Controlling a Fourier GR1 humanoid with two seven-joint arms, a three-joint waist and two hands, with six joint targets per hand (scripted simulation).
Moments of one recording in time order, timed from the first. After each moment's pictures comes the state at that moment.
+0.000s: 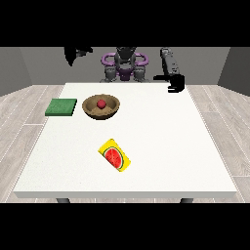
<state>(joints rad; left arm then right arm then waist) -0.69 0.10 0.24 -0.91 0.08 0.13 -0.60 -0.26 -0.22 -0.25 -1.86 -0.28 0.01 0.17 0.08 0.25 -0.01</state>
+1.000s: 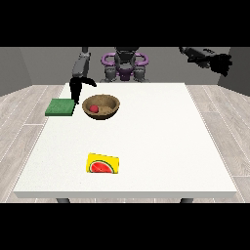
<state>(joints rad) -0.95 0.58 0.36 -0.92 0.25 -0.22 -0.31 -0.37 -0.15 -0.26 -1.40 -0.26 0.05 -0.11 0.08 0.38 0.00</state>
